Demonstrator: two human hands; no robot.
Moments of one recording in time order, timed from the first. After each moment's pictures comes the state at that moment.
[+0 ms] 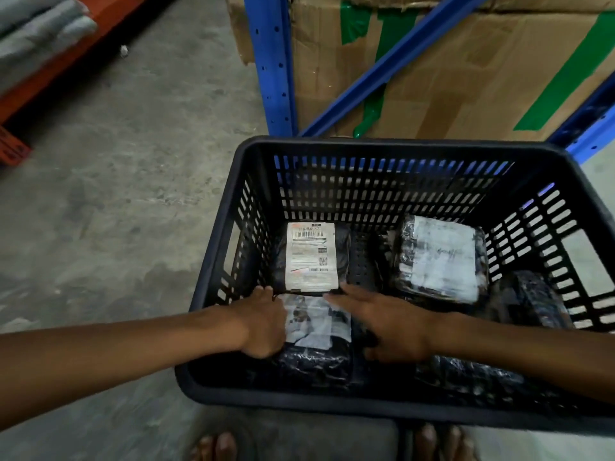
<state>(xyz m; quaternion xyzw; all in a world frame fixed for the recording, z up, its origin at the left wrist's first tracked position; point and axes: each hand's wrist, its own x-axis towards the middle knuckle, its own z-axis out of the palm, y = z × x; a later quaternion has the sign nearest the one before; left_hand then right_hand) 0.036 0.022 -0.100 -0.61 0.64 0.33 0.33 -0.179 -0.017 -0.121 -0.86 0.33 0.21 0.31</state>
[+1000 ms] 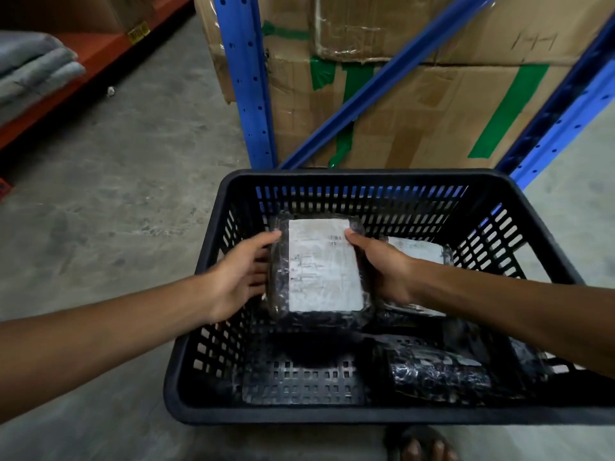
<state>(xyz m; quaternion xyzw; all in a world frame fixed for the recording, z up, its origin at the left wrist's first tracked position) 0.050 -0.030 -0.063 -0.66 0.28 0.64 -0.29 -0.176 -0.081 -0.090 -0.32 0.60 -0.22 0.70</state>
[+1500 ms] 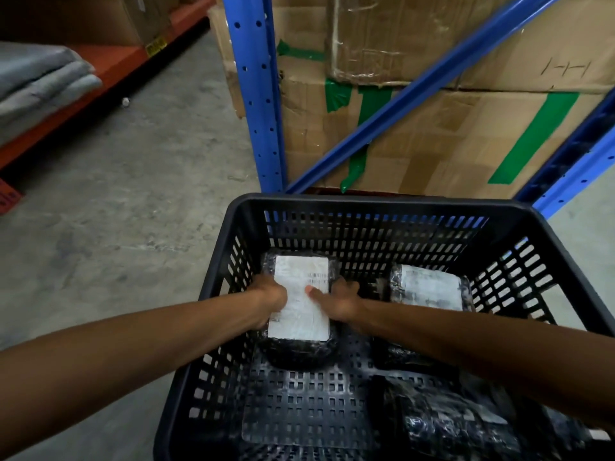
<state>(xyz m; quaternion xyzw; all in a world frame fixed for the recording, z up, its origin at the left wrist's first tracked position) 0.032 -0.088 -0.128 -0.82 0.34 0.44 -0.14 -0.110 -0.107 -0.163 -0.51 0.66 -0.02 0.54</state>
